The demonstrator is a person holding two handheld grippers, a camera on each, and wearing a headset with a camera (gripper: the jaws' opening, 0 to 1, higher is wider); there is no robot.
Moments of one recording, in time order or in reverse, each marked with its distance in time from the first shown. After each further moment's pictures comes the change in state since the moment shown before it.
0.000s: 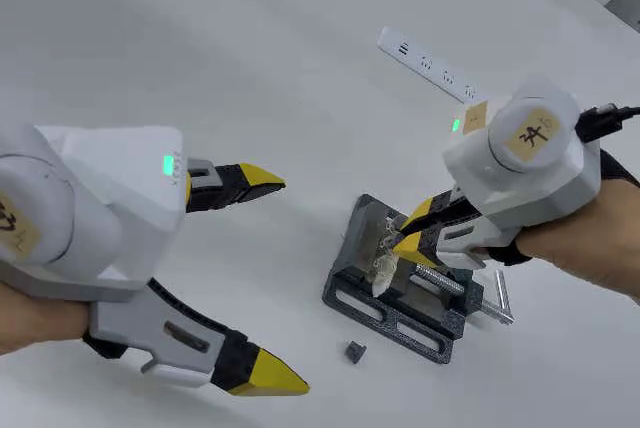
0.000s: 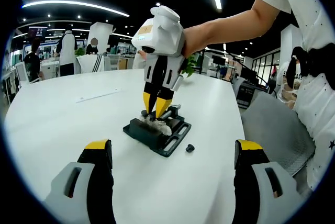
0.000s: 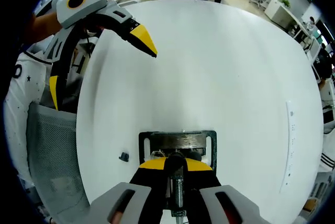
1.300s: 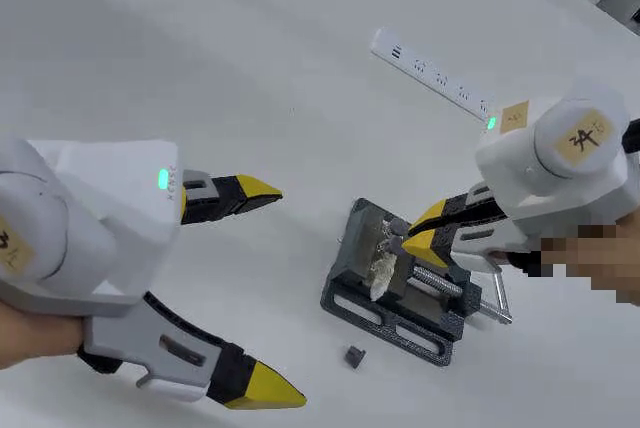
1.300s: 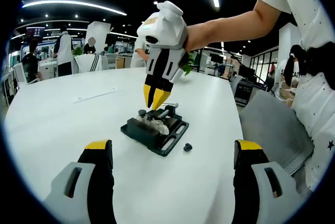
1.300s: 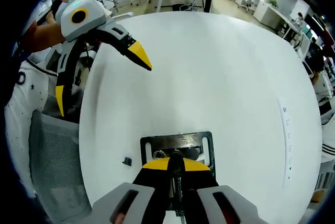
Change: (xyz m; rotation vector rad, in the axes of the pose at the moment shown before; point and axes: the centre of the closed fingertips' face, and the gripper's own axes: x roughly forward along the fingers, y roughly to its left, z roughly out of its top) left arm 0.001 -0.004 0.000 0.010 0.017 -0.020; right arm -0.015 0.000 0.003 0.062 -0.101 -0.025
